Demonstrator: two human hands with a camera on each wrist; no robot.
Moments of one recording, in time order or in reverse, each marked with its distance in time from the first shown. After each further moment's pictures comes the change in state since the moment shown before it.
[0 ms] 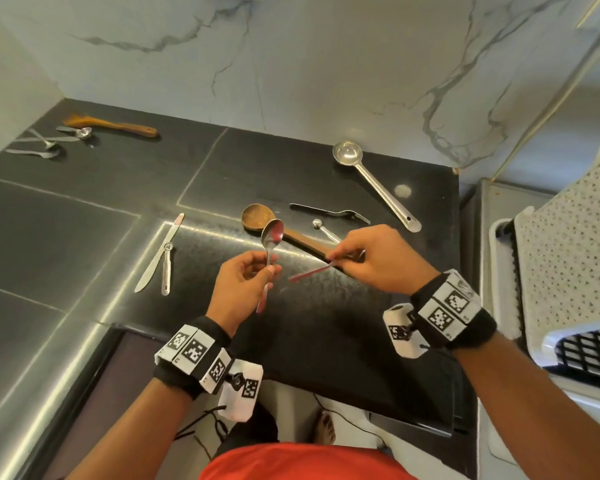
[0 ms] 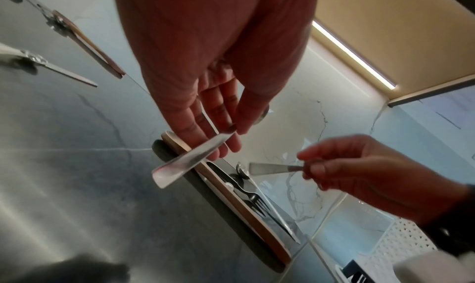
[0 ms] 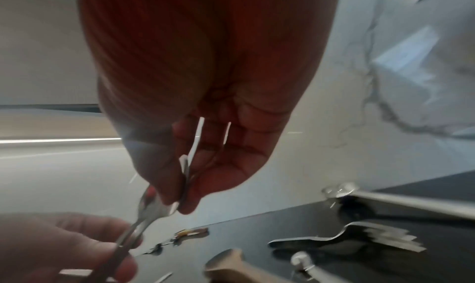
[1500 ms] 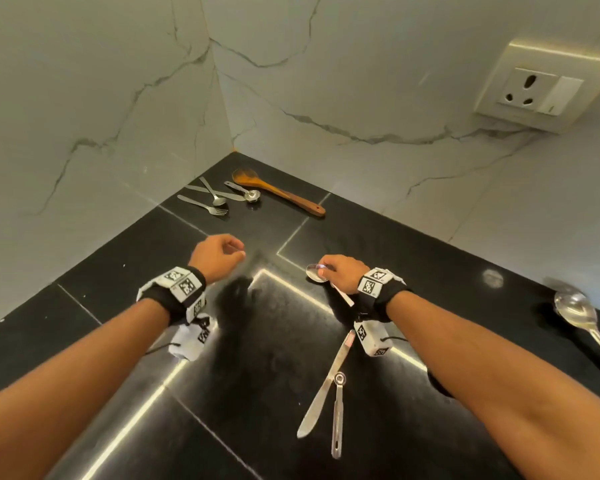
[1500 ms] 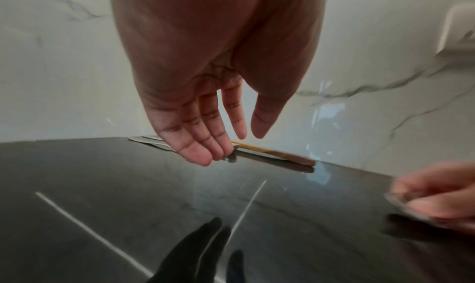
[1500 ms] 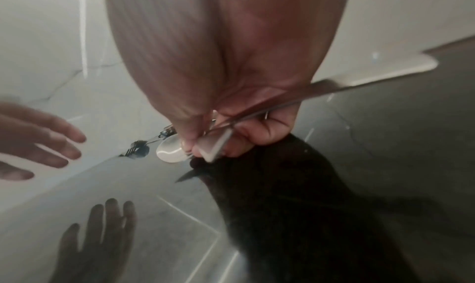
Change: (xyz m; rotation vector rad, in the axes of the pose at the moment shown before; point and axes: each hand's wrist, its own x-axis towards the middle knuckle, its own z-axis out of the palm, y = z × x) left_hand 0.258 -0.022 -0.422 0.623 0.312 -0.114; right_hand 0.447 -0.090 0.231 -0.148 -0.471 0.161
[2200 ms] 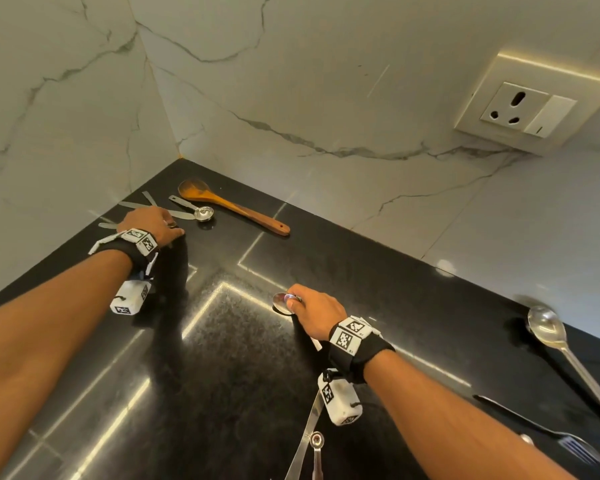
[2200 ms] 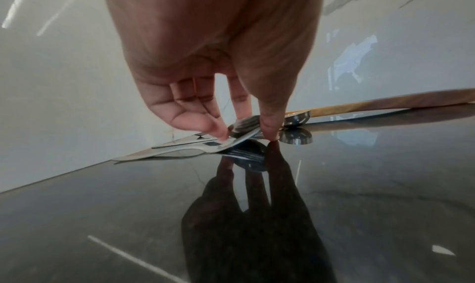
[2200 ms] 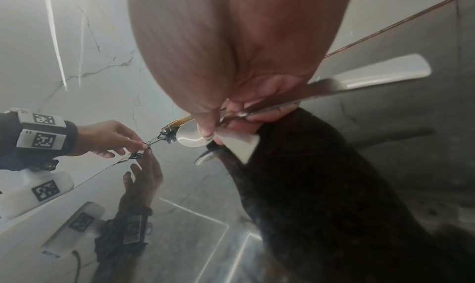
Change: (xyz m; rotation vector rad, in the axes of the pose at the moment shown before) left_hand 0.191 -0.019 -0.020 0.560 0.016 -0.044; right_hand 0.000 0.003 0.019 0.079 0.150 0.072
